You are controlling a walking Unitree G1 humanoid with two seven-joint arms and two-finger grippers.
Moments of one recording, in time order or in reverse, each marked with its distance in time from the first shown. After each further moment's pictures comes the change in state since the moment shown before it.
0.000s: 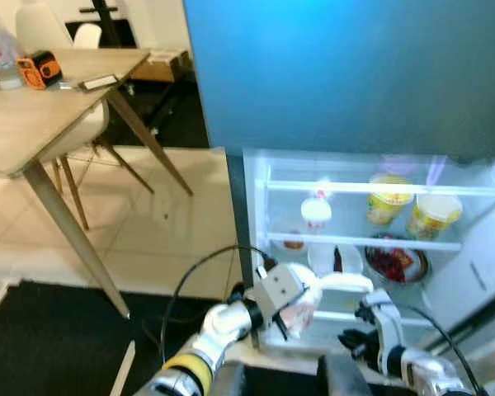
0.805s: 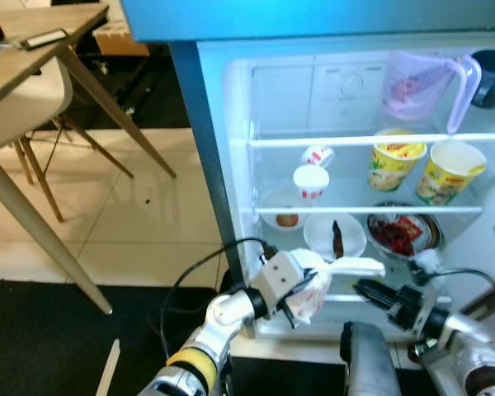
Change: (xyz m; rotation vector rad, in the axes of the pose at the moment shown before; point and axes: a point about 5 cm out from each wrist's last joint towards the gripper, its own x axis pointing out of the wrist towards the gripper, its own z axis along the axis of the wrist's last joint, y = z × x) left arm 0.003 0.013 0.026 -0.016 -0.154 0.017; right arm -0.050 -0.025 0.078 0.000 -0.524 0.267
